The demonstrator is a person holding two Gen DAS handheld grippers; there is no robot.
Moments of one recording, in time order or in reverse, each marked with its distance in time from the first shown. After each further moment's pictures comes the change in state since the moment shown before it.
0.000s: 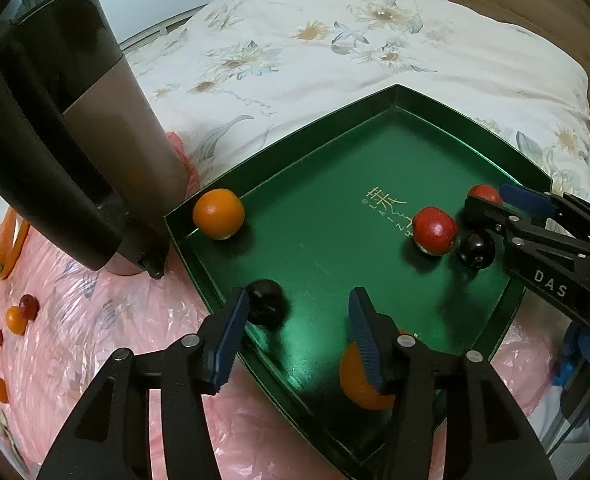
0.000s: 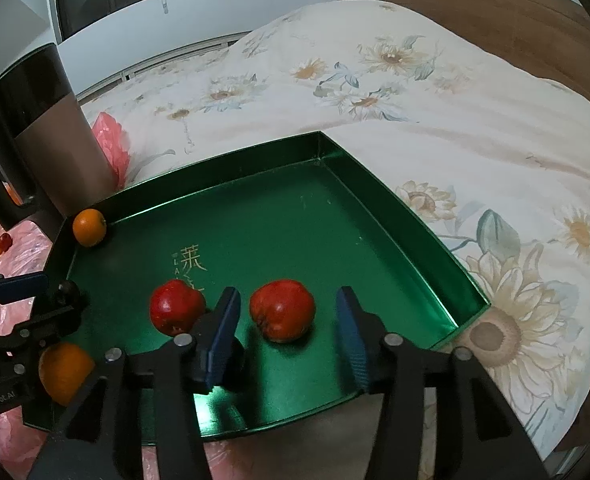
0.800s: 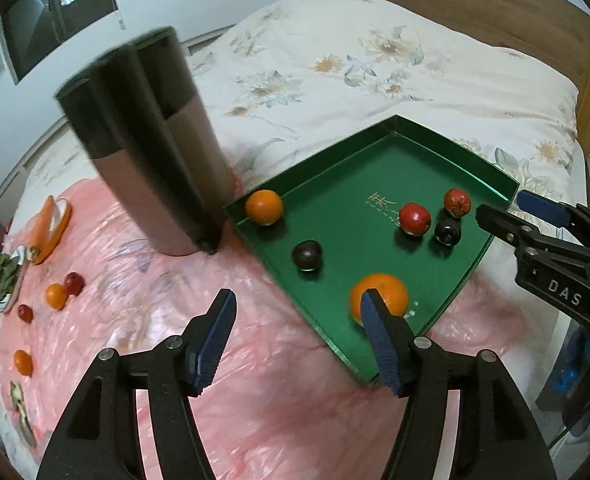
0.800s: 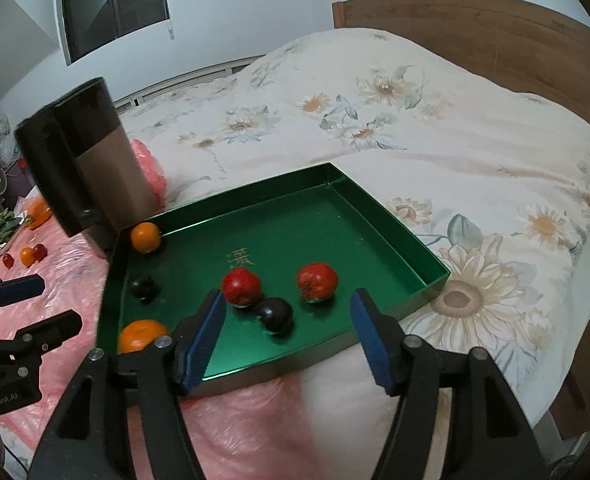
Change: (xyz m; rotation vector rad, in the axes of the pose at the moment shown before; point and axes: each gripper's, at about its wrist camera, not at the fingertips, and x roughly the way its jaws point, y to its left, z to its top) left arm -0.085 0.015 -0.039 -0.028 -0.093 0.049; right arm -0.081 0.024 -0.017 0.021 -0.091 0.013
